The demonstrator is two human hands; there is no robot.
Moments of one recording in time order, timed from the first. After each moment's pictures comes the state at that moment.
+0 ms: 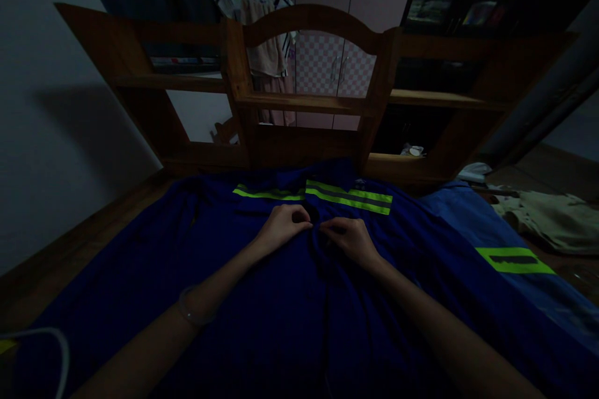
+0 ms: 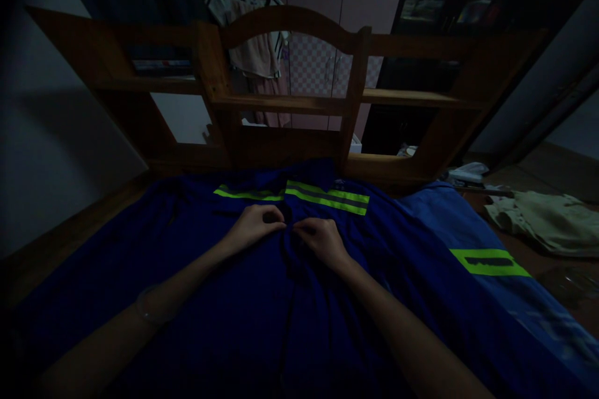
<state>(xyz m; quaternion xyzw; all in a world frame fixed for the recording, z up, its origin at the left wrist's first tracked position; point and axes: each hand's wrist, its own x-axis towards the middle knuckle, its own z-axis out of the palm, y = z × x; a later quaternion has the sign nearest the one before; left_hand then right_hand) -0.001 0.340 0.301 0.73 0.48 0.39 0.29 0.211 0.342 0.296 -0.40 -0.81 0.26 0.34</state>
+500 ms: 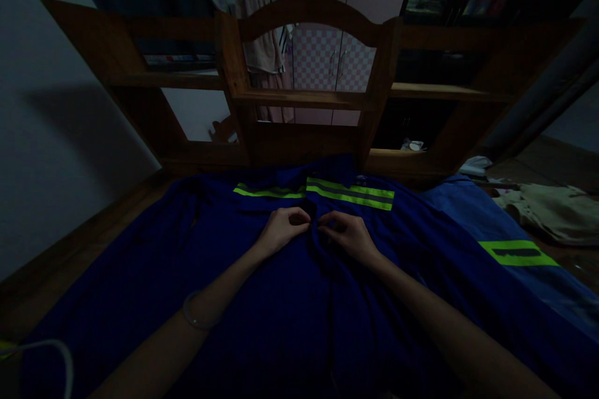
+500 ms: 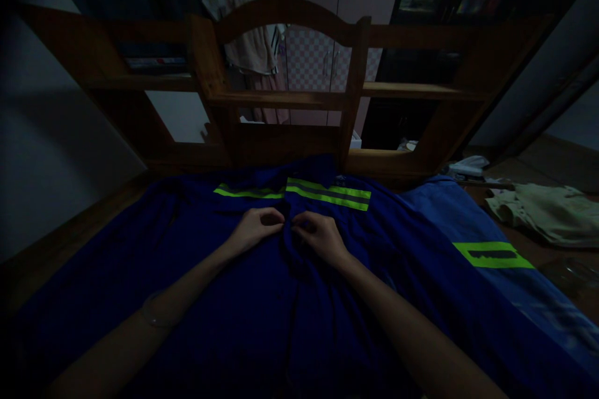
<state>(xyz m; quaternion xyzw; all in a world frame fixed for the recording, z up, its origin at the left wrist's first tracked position) -0.004 0.338 0.283 0.69 0.47 0.42 0.36 0.205 0.343 0.290 -0.39 -0.79 0.30 0.36</state>
